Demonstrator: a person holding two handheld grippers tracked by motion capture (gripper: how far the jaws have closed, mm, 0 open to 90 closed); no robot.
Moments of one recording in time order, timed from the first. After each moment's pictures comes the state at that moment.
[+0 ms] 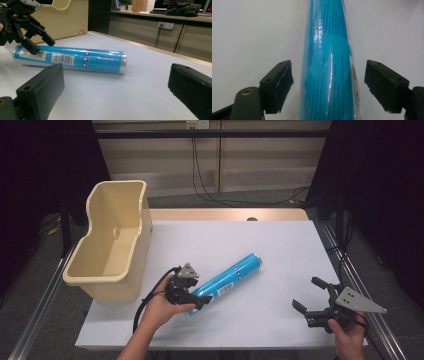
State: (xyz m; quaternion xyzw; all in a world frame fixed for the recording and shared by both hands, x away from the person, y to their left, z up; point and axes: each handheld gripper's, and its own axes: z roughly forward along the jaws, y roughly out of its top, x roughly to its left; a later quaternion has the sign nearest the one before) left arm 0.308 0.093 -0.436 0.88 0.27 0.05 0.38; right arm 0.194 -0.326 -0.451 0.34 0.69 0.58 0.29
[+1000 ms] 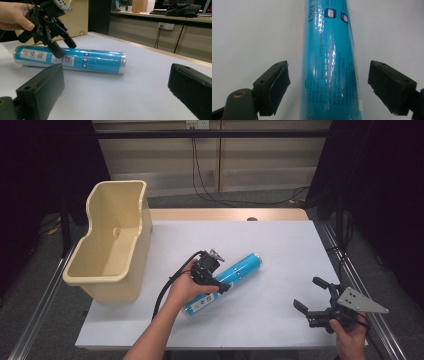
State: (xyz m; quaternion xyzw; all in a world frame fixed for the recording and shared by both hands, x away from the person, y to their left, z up) left arm 0.351 0.029 -0.433 0.91 0.27 0.02 0.31; right arm 0.193 -0.328 -0.450 0.34 0.68 0.58 0.29
